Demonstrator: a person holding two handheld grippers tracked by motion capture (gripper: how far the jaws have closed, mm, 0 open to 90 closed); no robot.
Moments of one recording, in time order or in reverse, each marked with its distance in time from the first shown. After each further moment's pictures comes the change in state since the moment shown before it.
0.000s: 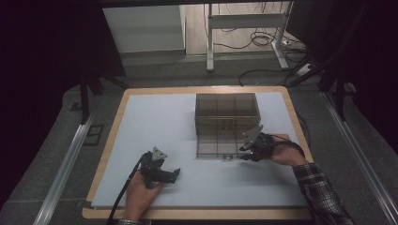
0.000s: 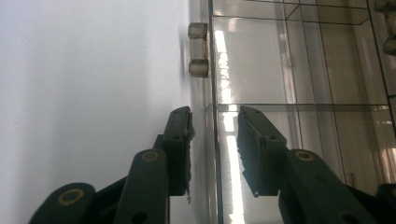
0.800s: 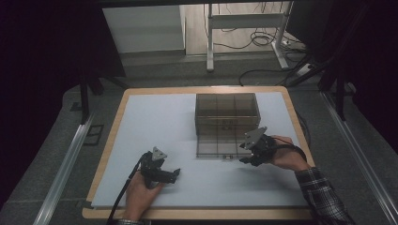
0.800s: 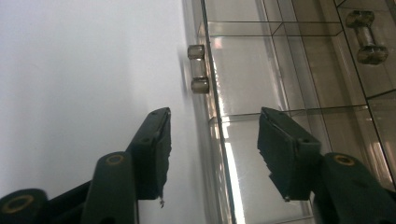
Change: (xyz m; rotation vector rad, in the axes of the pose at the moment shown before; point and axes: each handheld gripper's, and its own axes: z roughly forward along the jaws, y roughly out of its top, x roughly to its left) left arm 0.000 0.000 0.000 -0.001 0.000 0.003; right arm 0.013 0.003 -0.010 -0.048 -0.064 0.065
